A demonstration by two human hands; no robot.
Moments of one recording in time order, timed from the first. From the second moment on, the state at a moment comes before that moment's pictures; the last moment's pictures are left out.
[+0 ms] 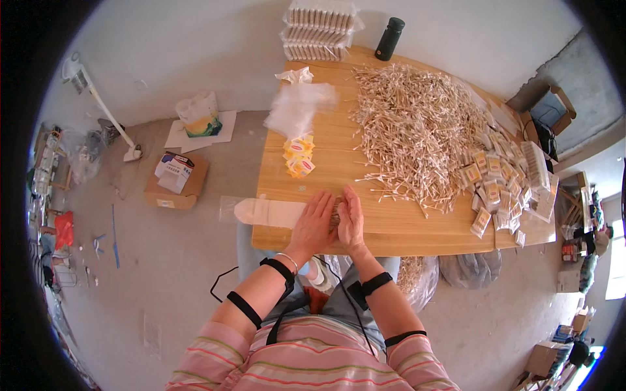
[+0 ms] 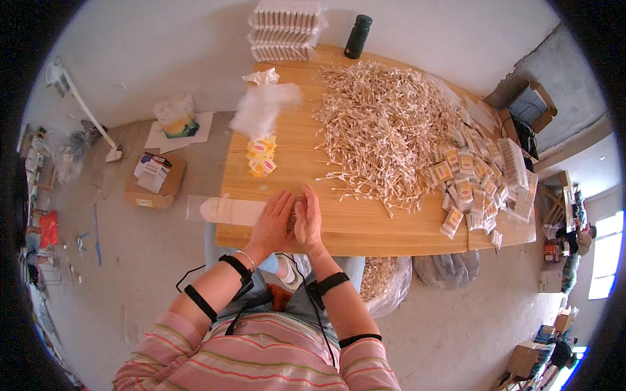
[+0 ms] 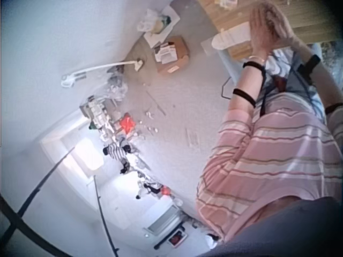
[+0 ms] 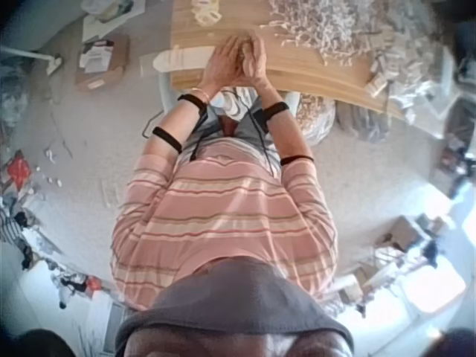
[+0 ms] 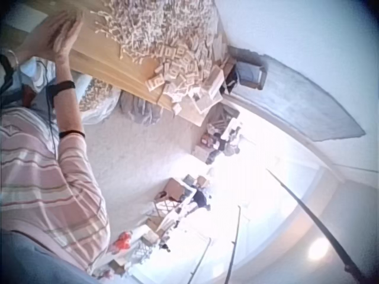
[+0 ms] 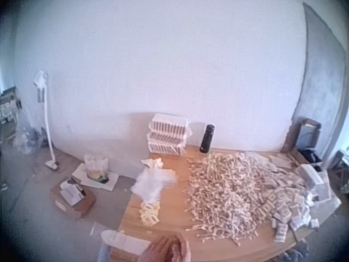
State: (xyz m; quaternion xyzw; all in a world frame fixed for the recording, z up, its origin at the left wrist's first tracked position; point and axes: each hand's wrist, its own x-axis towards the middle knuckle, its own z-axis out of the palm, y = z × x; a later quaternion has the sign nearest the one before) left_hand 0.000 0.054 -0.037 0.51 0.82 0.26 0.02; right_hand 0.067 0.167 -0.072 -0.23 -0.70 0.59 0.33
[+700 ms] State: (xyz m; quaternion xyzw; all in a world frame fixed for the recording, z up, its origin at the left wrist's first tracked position) left_hand -0.003 0.076 -0.009 0.51 0.86 0.05 0.06; right_hand 0.096 0.189 -0.052 -0.26 -0.82 0.39 0.33
